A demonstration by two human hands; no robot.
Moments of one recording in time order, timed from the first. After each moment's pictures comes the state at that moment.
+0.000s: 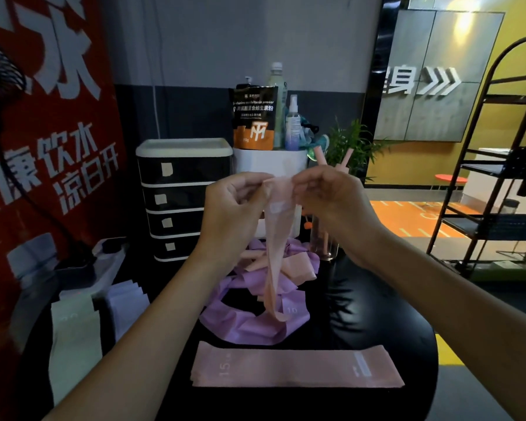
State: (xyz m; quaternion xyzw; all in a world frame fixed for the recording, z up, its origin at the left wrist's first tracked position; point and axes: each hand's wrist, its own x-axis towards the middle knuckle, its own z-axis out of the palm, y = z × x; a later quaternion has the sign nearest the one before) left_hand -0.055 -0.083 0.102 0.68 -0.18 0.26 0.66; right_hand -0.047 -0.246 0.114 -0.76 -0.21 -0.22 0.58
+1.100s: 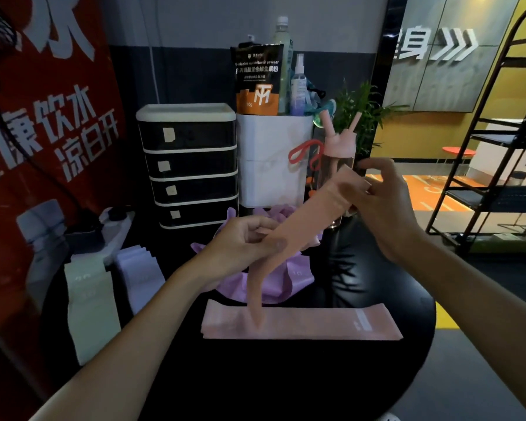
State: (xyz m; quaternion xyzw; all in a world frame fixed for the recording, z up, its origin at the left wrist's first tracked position) left_hand -0.062 -0.054 0.019 0.75 -0.20 -0.06 0.63; right_hand -0.056 -0.286 0.066 -0.73 -0.06 -0.24 0.64
